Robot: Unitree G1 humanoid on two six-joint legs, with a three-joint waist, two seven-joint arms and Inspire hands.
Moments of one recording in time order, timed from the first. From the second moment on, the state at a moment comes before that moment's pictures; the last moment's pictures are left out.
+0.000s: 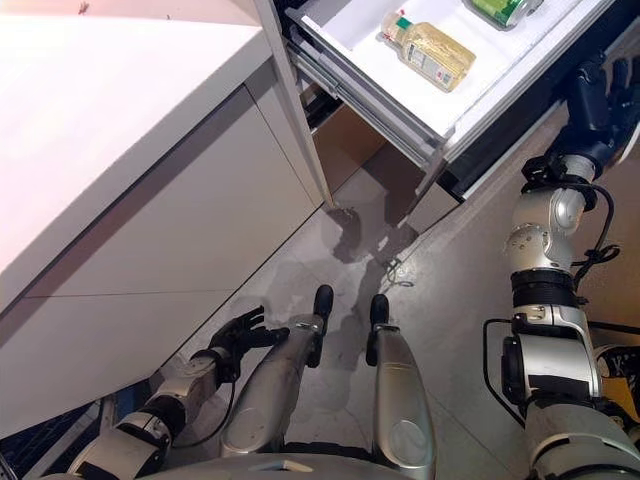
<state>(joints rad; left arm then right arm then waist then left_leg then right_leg) -0.27 0.27 -0.29 1.03 -0.48 0.00 -0.01 -0.77 -0.57 -0.14 0.61 0.93 -0.34 -0.25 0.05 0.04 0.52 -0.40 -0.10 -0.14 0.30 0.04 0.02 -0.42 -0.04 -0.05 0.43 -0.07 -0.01</state>
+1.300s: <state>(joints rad) -0.10 0.28 -0.25 1.05 -0.39 0.00 -0.06 -0.80 -0.57 0.17 0.45 0.38 -0.08 -0.40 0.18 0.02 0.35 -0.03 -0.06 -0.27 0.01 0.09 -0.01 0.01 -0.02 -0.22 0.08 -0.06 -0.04</state>
